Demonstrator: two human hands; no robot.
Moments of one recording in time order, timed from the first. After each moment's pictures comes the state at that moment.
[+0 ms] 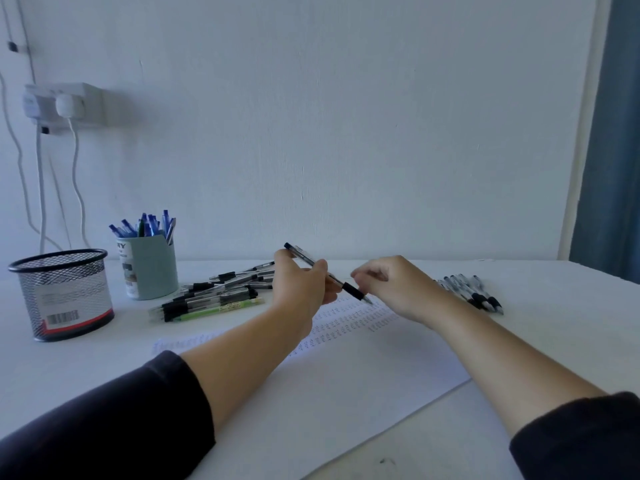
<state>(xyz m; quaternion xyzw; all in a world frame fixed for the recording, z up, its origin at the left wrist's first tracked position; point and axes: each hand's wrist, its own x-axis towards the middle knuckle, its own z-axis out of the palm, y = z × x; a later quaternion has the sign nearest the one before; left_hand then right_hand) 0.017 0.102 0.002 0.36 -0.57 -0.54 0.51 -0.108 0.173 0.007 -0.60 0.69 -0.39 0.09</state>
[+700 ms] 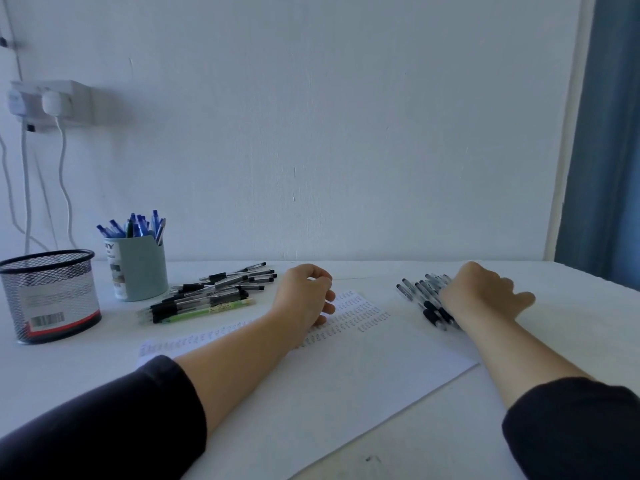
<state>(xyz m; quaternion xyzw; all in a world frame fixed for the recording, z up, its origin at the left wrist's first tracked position) 0.013 0.100 -0.006 0.38 -0.68 -0.49 0.40 -0.169 0.196 -0.003 -0.21 0.94 -0.24 -0.09</state>
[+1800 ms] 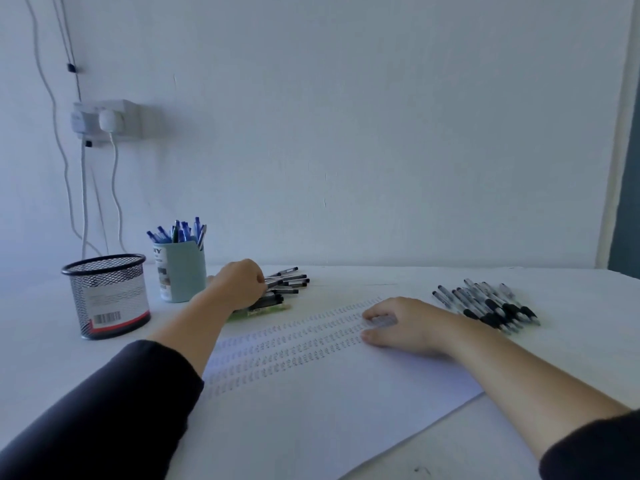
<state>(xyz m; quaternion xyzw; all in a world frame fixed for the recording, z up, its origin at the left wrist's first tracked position) 0.112 -0.017 0.006 0.53 -0.82 -0.03 0.21 -0.103 0.160 -0.013 -0.65 0.73 -0.17 0.12</state>
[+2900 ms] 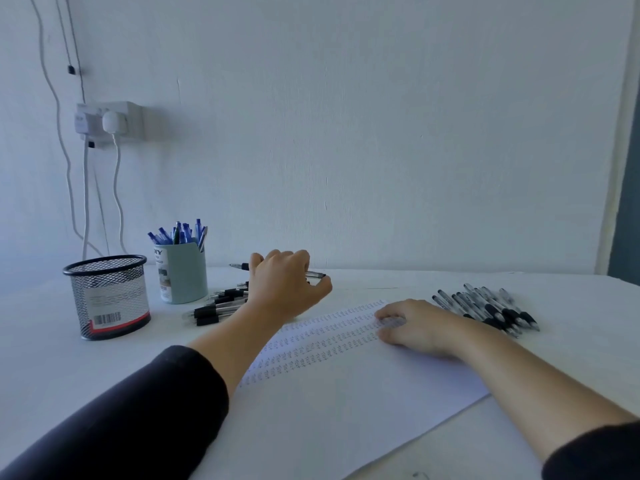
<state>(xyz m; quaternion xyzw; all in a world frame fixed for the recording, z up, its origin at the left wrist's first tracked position) 0.064 0.039 0.002 0.41 -0.83 0.14 0.36 -0.119 0.156 -0.018 -0.59 0.78 -0.17 0.12</state>
